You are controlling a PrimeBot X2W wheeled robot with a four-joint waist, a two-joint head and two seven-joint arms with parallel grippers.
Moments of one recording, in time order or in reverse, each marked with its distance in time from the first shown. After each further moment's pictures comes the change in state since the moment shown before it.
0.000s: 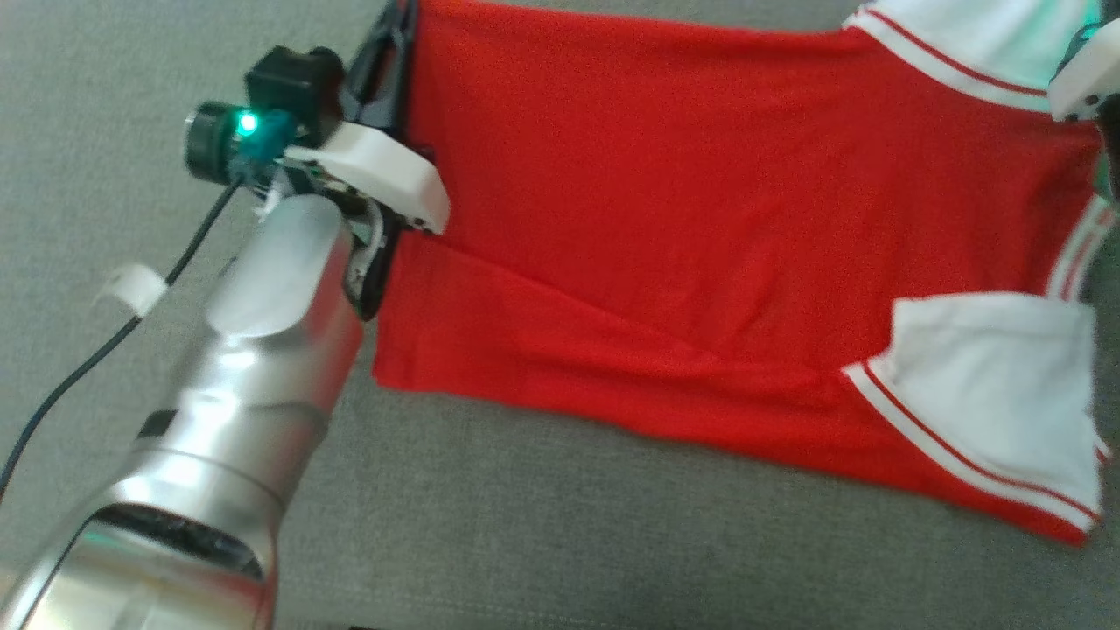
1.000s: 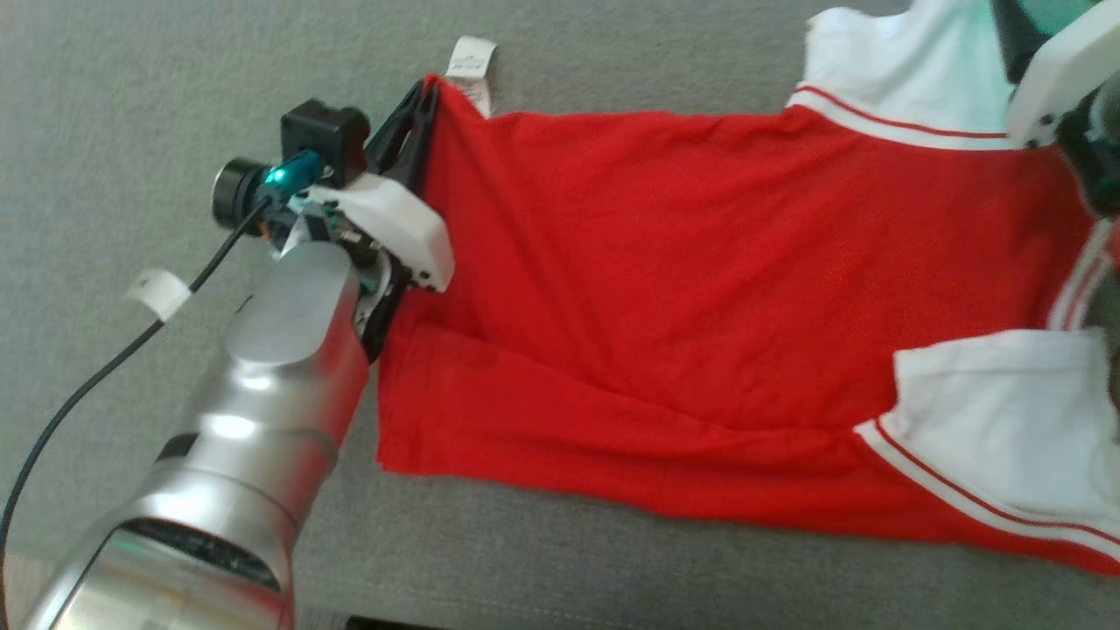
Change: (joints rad) left arm 0.042 -0.010 0.012 0.082 0.045 -0.080 0.072; right arm 0.093 0.014 -0.070 -0.194 -0.058 0.000 0.330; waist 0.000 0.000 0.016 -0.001
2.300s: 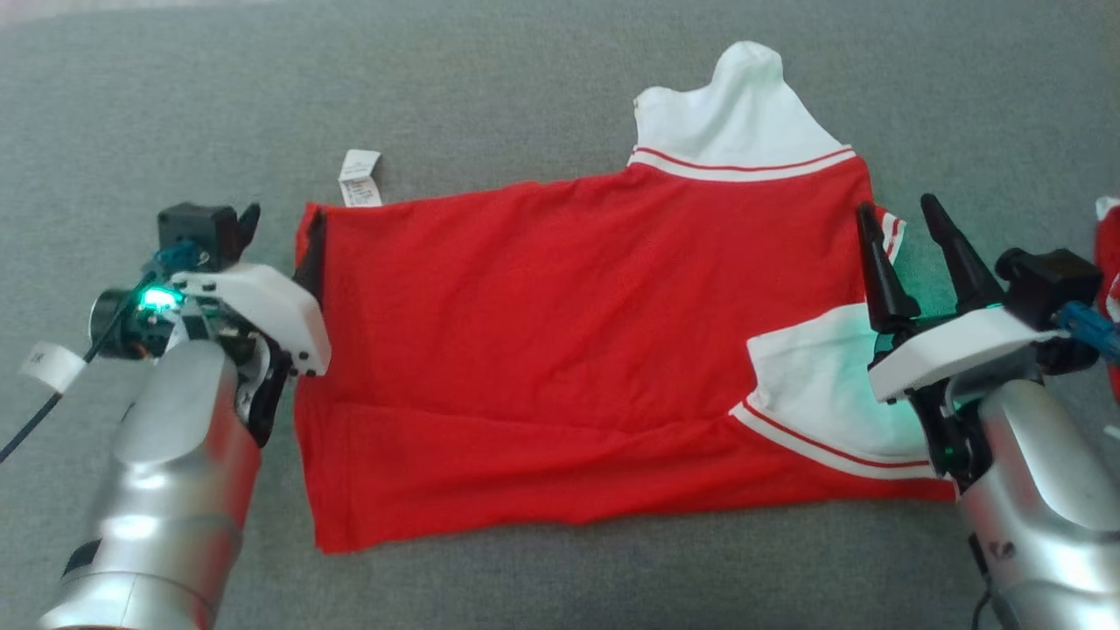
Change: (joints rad) left arm 0.219 0.133 0.277 -0.098 0.143 0.008 0.194; right arm 0.619 0.178 -0.187 -0.426 -0.047 0.000 -0.286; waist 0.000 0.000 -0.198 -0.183
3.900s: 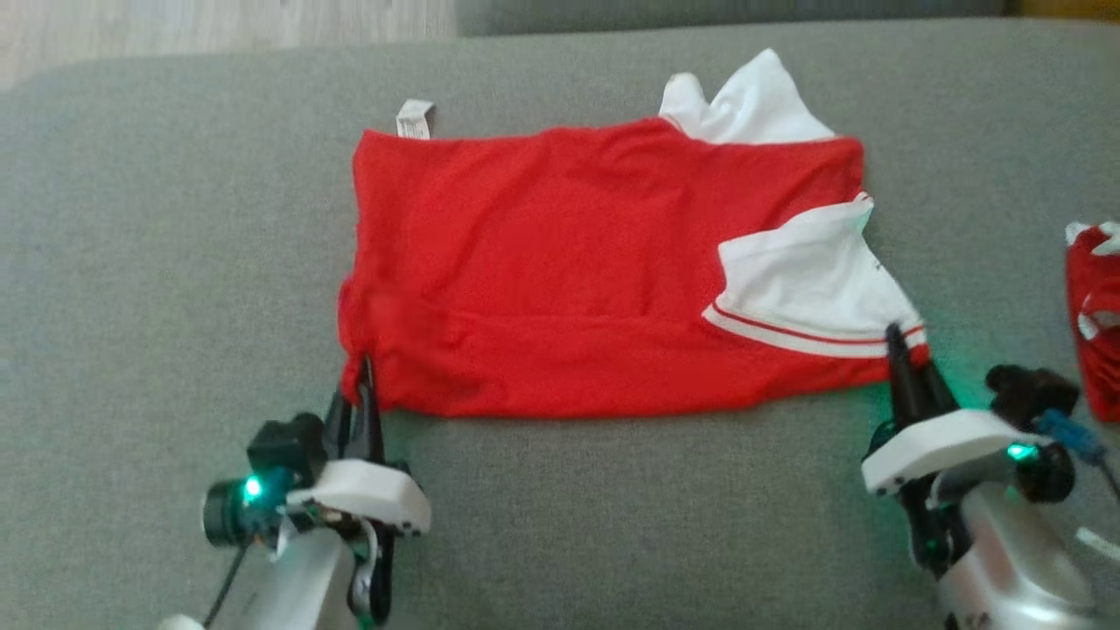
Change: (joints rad) left arm 0.447 -0.137 -0.029 -0.290 -0.073 0.195 -0.270; right arm 0.101 0.089 -0.096 0.230 0.023 0.000 -0.073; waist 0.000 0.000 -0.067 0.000
